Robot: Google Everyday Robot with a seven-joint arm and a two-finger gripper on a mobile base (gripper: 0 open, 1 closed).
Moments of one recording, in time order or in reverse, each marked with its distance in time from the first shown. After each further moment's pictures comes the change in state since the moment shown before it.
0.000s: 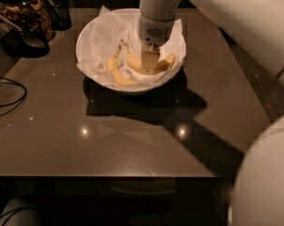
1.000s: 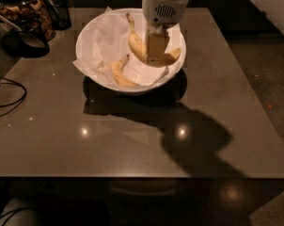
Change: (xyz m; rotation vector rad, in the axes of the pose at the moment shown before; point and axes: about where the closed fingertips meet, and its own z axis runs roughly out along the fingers) arm 0.003 0.031 -0.076 0.122 -0.020 -0.016
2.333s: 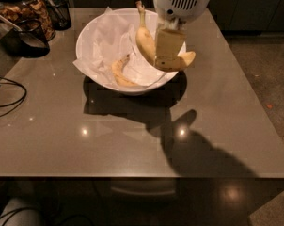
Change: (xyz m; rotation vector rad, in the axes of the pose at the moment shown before) arm 0.011 0.059 -0.061 0.036 0.006 0.064
